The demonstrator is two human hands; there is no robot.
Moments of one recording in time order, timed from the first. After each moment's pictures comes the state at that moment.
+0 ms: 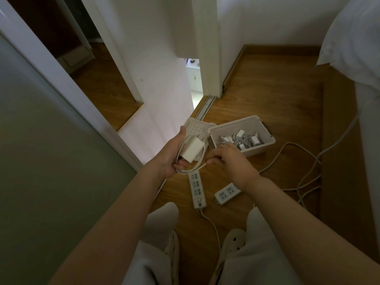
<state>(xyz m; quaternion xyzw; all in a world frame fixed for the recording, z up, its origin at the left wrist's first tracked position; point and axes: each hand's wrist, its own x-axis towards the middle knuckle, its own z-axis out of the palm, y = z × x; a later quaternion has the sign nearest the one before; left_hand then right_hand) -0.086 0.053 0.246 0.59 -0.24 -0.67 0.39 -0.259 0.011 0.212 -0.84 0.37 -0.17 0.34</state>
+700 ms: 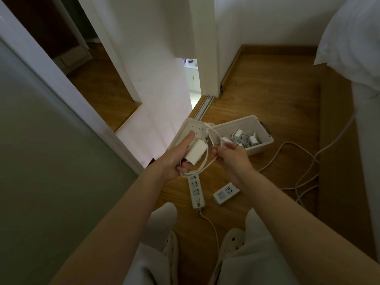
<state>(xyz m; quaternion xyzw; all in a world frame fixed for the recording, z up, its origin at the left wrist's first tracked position) -0.097 0.051 0.239 0.60 -0.26 -0.66 0.37 -0.246 0.013 0.232 -0.26 0.47 -0.36 0.76</state>
